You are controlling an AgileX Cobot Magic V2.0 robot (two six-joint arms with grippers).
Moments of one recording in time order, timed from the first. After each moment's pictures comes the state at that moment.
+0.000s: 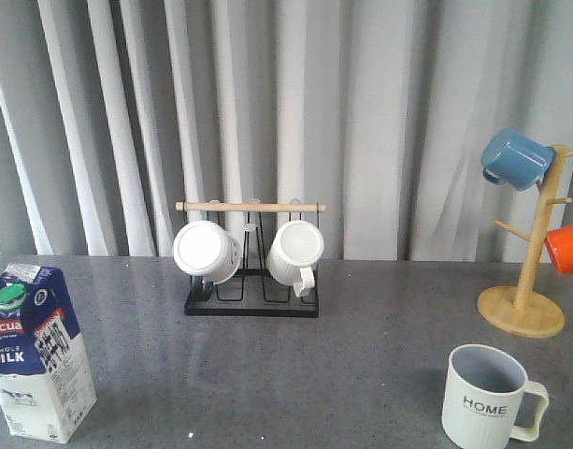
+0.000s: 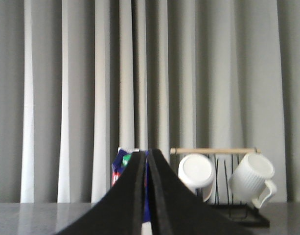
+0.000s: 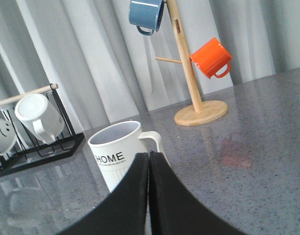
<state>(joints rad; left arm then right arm) -0.02 -0.01 0.02 0.04 -0.34 -0.11 -0.08 -0.01 0.03 0.12 0.00 0.24</state>
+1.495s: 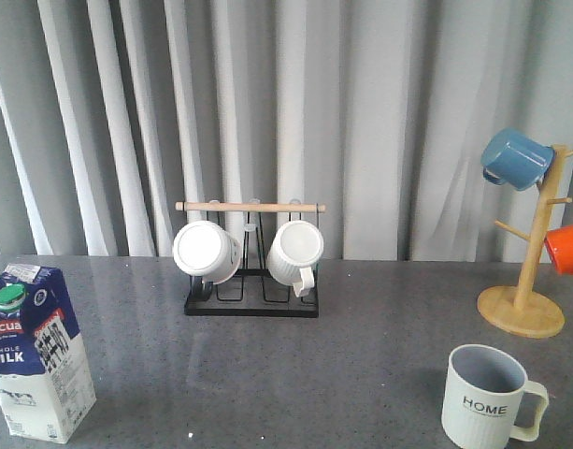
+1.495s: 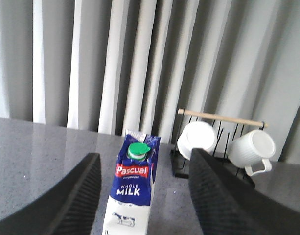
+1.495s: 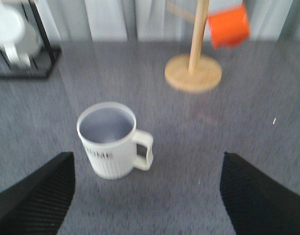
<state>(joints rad) -0.02 0.40 -0.70 0.14 0.42 -0.33 -0.08 0.81 -0.90 0.08 0.68 -0.02</state>
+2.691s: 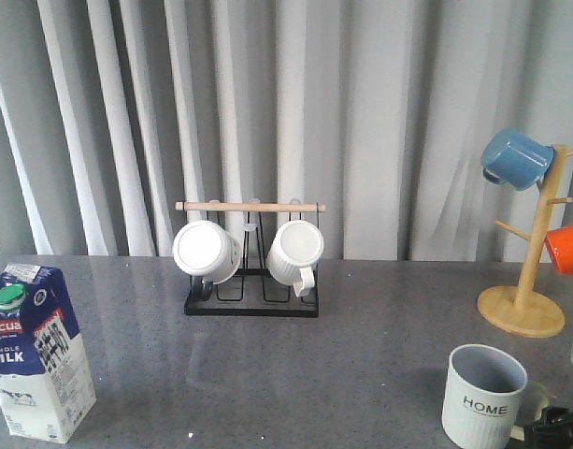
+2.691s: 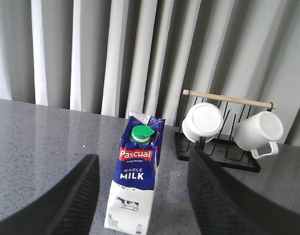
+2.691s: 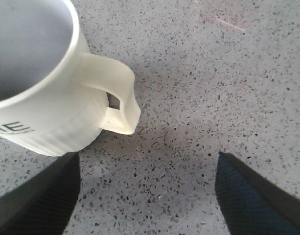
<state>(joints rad) -0.02 0.43 -0.70 0.14 0.45 -0.32 -0.08 1.36 -0.72 0.08 0.25 0.01</state>
